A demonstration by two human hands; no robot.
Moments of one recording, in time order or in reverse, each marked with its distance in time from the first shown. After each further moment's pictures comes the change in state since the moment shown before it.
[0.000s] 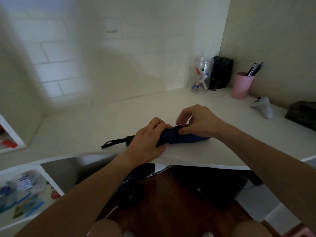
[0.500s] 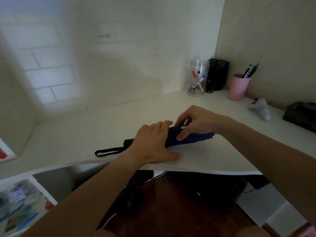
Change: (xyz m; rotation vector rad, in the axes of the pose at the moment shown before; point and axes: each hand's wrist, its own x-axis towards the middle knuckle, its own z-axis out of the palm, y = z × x) left_hand 0.037 0.028 -0.012 0.323 -0.237 -0.109; right_hand 0.016 0.003 -0.018 0.042 -0.219 0.055
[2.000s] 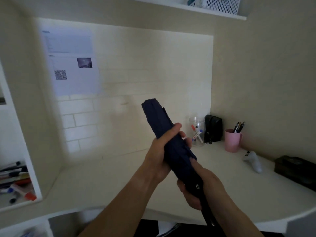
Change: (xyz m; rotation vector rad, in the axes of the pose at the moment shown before) left_hand 0.013 0.076 -0.156 -2.161 0.186 -0.133; right_hand -0.141 -0.080 0.015 1.306 0.248 -0.095
